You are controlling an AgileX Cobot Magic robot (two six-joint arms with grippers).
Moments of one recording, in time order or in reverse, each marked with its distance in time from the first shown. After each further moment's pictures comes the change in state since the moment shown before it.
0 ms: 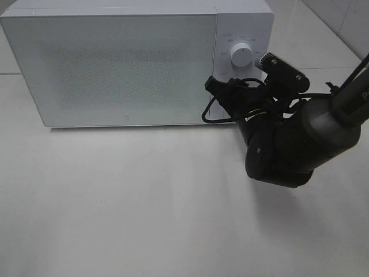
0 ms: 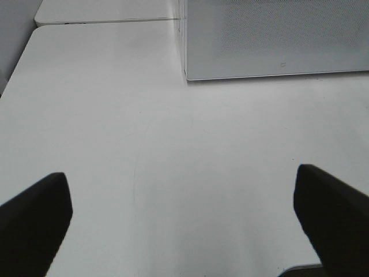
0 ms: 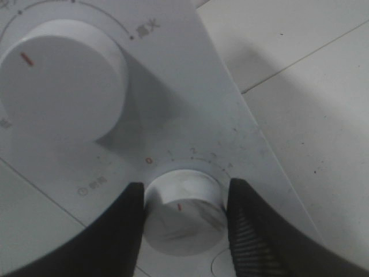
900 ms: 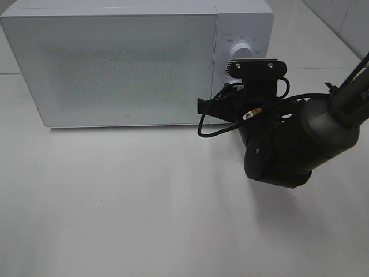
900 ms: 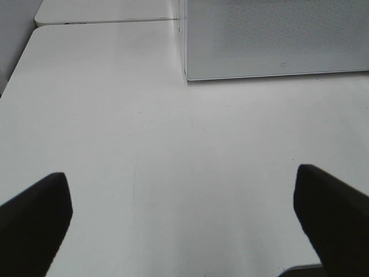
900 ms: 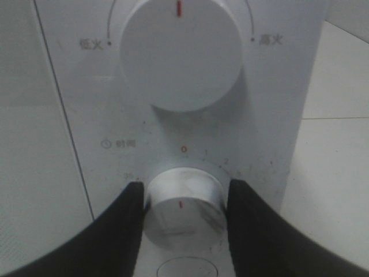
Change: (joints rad) left arm 0.000 0.000 0.000 0.000 0.000 0.000; right arm 0.003 0.000 0.000 -0.002 0.001 -0.541
